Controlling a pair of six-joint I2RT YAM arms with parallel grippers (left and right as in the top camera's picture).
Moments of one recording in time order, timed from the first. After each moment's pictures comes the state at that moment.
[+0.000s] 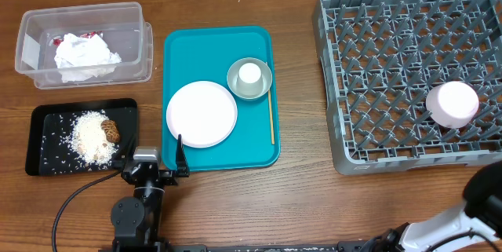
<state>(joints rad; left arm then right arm) -0.01 0.02 0.01 -0.08 0.02 0.01 -0.66 1.86 1.95 -1.34 -0.29 0.54</state>
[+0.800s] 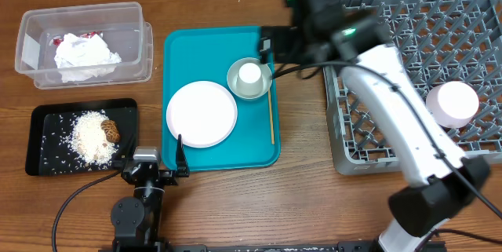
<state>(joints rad) -0.01 0.02 0.01 -0.08 0.02 0.01 0.52 1.86 1.94 -1.07 -0.08 0.45</state>
